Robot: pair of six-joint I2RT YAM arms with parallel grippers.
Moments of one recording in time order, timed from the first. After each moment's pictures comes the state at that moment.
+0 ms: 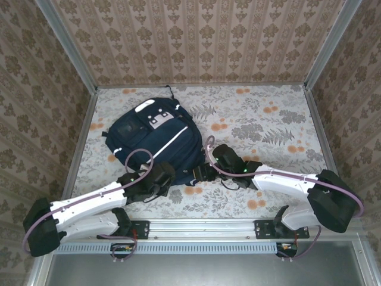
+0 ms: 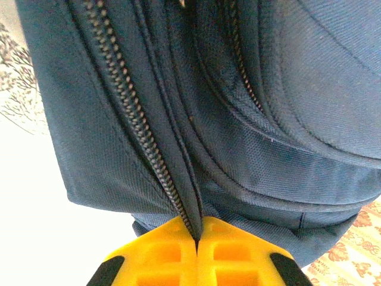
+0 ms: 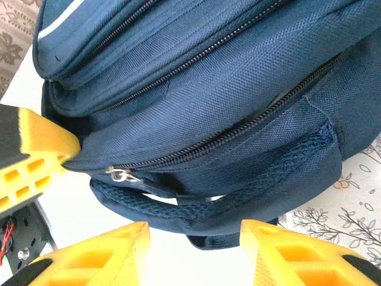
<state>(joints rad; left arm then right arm) -1.06 0.96 0.58 -0.57 -0.32 -2.05 0.84 1.36 0.68 -0.01 -0.18 0.50</state>
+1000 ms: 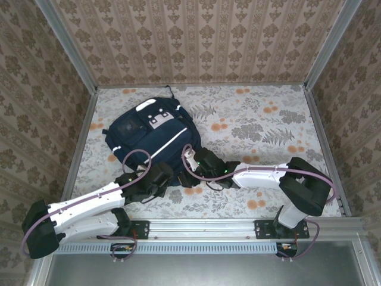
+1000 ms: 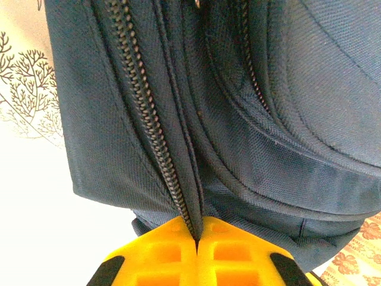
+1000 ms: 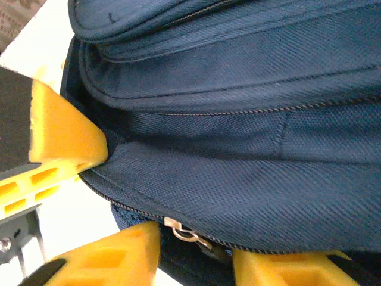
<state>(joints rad) -1.05 0.95 0.58 -0.62 -0.32 -2.05 0.95 1.60 0.80 0.11 -0.19 0.36</state>
